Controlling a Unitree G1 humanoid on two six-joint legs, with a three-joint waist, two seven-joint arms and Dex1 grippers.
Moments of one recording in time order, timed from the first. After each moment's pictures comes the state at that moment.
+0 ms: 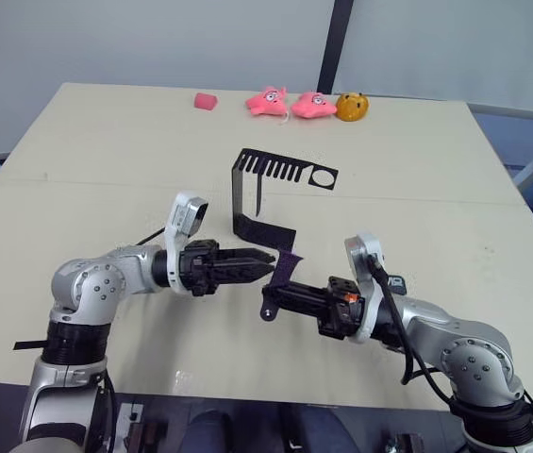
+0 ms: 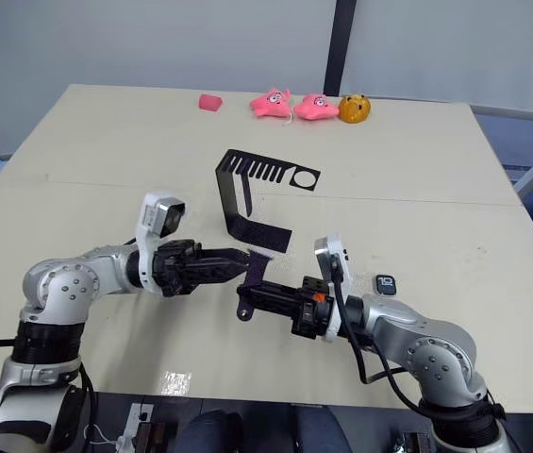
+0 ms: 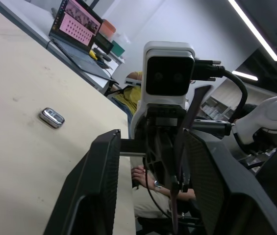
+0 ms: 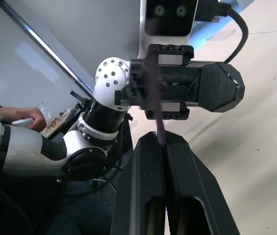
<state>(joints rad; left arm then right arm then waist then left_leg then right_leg) -0.55 0.53 0.06 -0.11 -1.00 1.14 -1.03 -0.23 -0.43 0.04 -0.54 1.20 0.90 0.55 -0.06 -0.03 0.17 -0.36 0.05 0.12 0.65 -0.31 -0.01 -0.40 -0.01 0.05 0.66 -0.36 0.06</state>
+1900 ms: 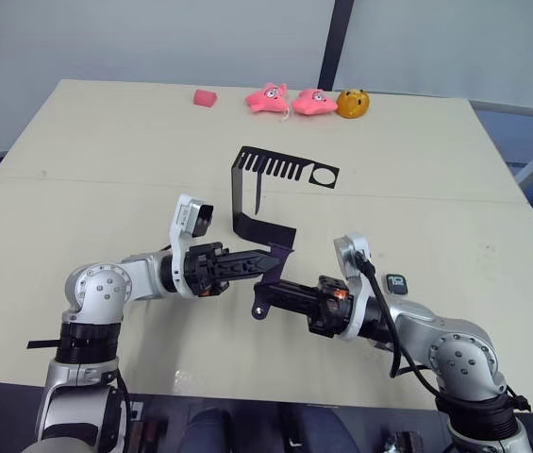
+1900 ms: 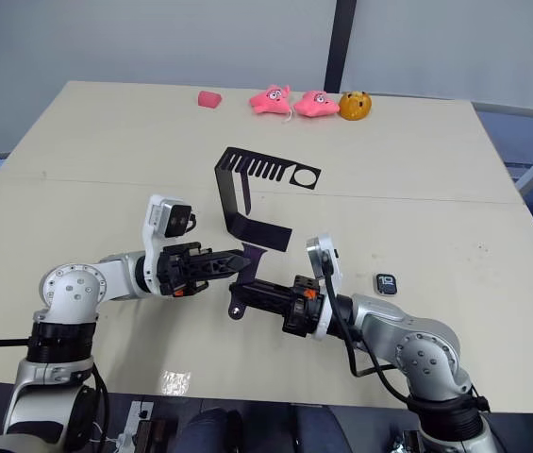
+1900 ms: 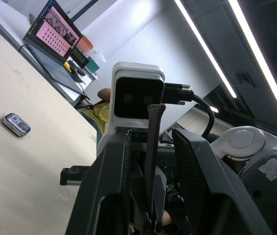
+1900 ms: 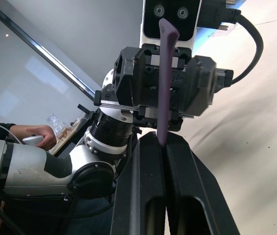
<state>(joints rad) -0.54 0.45 0.10 -0.05 -1.13 1.21 -0.95 -0.25 -0.38 0.06 -0.48 1.22 0.92 0.51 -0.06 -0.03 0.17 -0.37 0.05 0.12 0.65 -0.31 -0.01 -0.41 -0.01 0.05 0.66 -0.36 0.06</state>
